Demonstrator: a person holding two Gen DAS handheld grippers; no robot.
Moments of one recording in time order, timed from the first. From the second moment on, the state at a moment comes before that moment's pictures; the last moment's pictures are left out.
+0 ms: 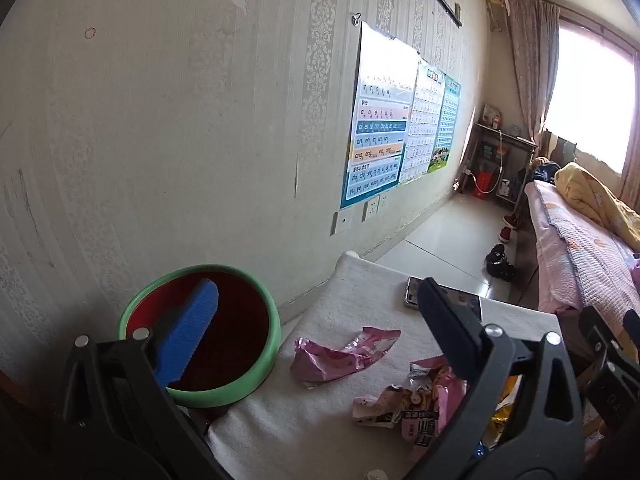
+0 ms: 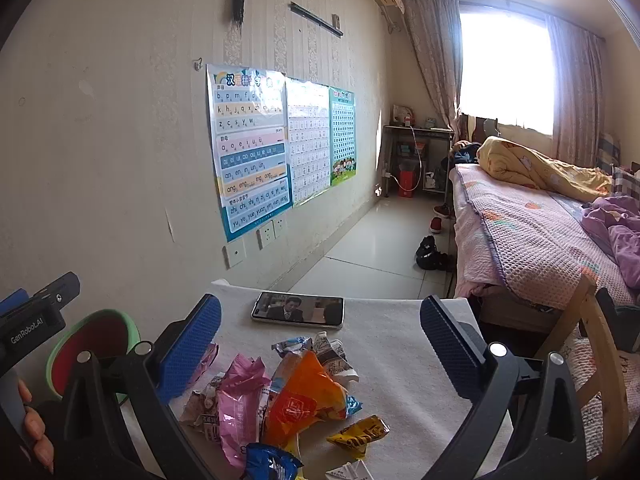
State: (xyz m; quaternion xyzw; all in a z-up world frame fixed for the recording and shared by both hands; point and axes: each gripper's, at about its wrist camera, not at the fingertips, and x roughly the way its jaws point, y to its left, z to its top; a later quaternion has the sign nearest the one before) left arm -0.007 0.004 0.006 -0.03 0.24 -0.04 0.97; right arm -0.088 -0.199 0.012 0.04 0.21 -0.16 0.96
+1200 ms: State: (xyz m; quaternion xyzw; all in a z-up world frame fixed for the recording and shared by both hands) left arm -0.003 0.011 -0.002 -0.03 0.27 -0.04 0.96; right arm -0.082 -0.201 0.008 0.04 0.24 -0.16 0.96
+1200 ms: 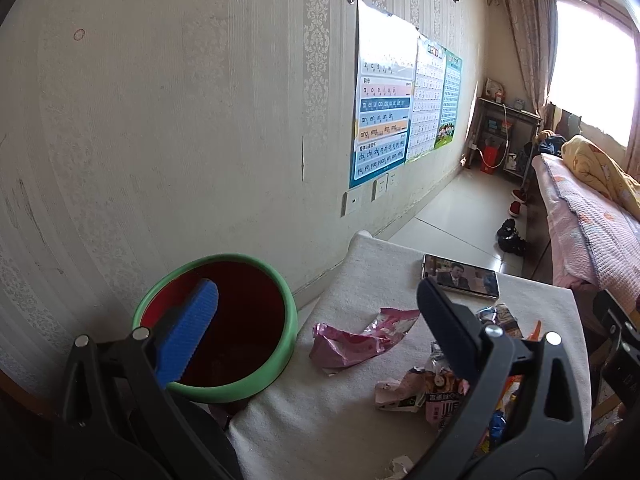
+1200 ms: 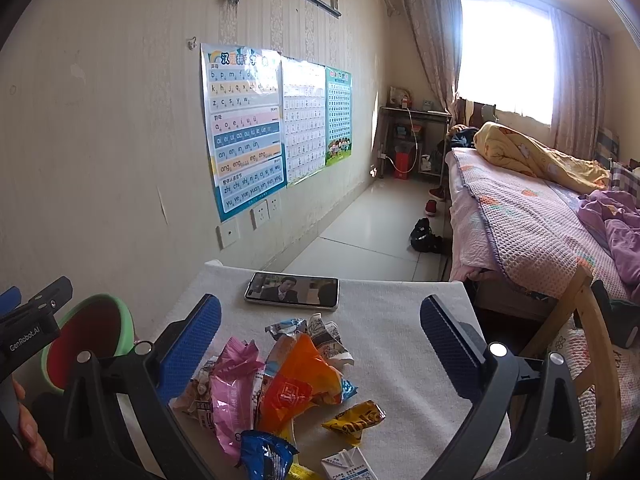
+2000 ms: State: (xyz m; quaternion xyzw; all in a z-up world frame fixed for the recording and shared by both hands) left arm 0.070 -0.019 -0.102 0.13 0.42 -0.18 0.88; right arm -0.071 -0.217 -0.030 0.07 0.32 -0.14 0.94
